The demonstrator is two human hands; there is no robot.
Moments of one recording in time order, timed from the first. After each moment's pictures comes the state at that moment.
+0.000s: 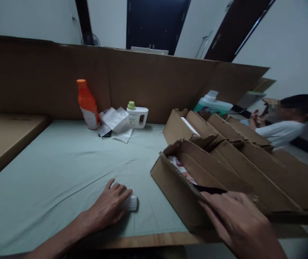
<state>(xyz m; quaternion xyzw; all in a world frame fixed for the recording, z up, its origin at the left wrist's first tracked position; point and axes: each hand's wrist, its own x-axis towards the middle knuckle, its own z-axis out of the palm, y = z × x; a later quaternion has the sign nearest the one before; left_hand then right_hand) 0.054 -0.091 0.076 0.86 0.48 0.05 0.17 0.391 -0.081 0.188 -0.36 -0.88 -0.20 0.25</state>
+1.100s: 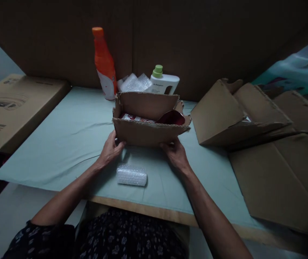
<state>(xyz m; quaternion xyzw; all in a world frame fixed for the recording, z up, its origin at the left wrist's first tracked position) 0.008 -0.029 0.044 0.52 0.63 0.50 0.30 0.272 0.055 0.051 -0.52 -0.69 0.38 0.33</state>
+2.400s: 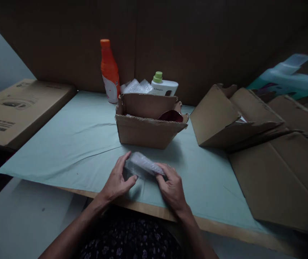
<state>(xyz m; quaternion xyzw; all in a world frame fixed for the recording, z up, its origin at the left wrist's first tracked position) 0.068 -0.127 0.032 0.58 0.63 0.43 0.28 0.279 -0.057 0.041 -0.40 -0.81 0.25 0.33</state>
